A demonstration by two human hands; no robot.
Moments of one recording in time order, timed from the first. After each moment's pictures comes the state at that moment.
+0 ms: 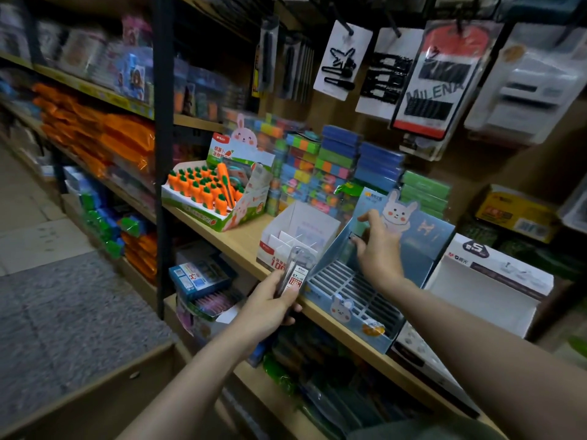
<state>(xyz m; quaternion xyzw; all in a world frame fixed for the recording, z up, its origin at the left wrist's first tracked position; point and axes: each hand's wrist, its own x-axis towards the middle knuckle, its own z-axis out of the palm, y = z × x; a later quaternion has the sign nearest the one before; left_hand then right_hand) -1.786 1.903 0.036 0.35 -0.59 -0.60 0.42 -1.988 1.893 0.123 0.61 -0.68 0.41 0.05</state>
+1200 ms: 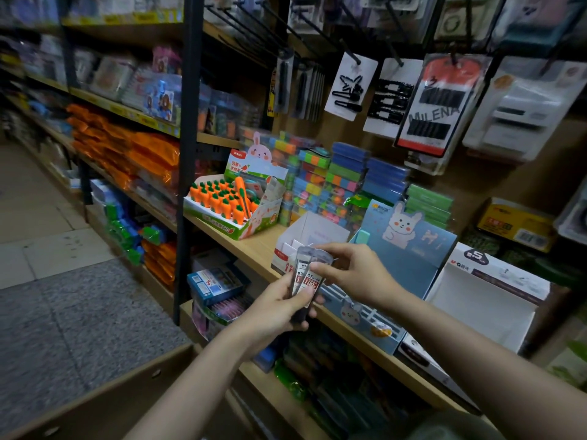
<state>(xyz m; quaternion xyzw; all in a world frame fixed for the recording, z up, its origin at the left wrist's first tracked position) -1.763 1.928 0.060 0.22 -0.57 -0.69 0.40 -1.921 1.951 0.150 0.74 -0.56 0.34 -0.17</state>
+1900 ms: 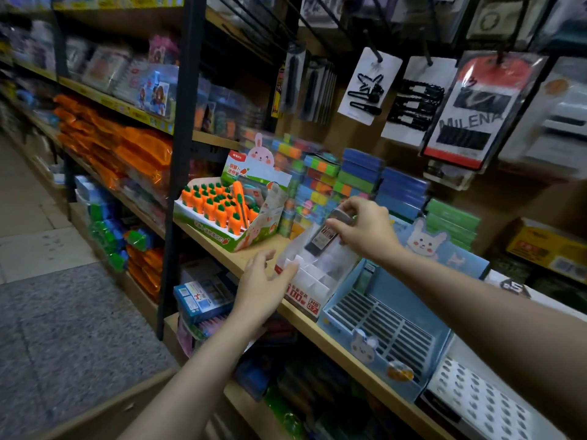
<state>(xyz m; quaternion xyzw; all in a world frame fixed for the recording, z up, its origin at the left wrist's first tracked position) -1.768 1.836 0.058 0.47 -0.57 -0.42 0.52 -1.936 1.837 0.186 0.68 -0.64 0.36 0.03</state>
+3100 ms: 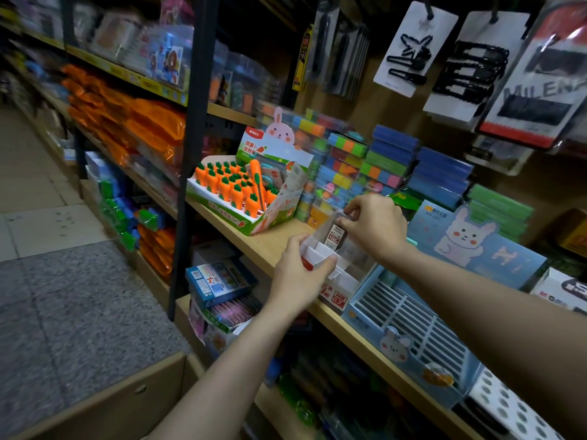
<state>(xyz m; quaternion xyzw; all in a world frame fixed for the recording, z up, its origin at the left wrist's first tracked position) -1.785 1.832 0.059 0.43 -0.58 -0.45 0.52 -1.920 1.804 0.152 0.65 -0.70 0.24 0.19</state>
